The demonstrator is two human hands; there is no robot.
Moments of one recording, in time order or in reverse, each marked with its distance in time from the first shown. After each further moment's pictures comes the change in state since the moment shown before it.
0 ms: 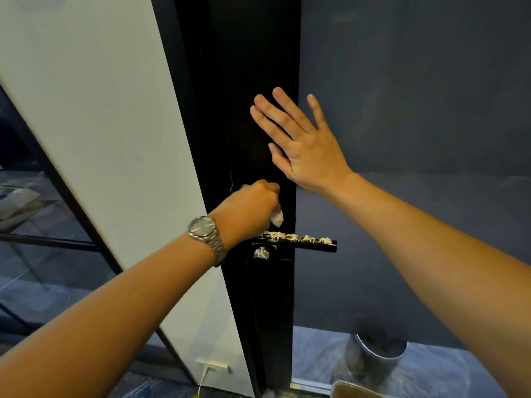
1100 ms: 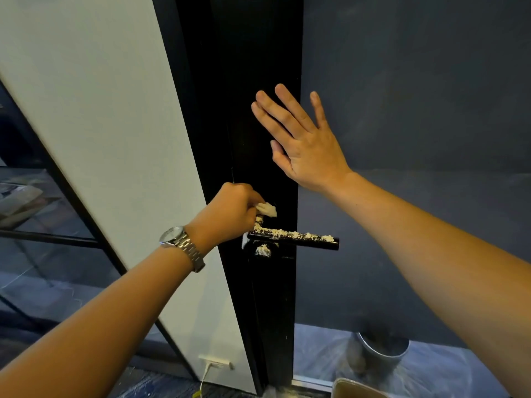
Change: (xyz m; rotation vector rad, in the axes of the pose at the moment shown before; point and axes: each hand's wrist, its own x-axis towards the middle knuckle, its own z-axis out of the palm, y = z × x) left_hand -0.019 -0.030 0.017 -0.396 0.204 -0.077; right_hand -0.001 -0.003 0.004 0.028 -0.016 0.025
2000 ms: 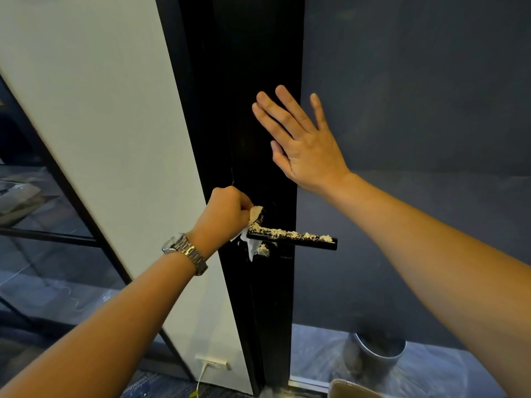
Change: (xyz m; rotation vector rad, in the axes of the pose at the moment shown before) left_hand -0.005 0.001 0.006 -0.038 0.045 -0.279; right_hand -0.001 -0.002 0.000 0.007 0.004 0.002
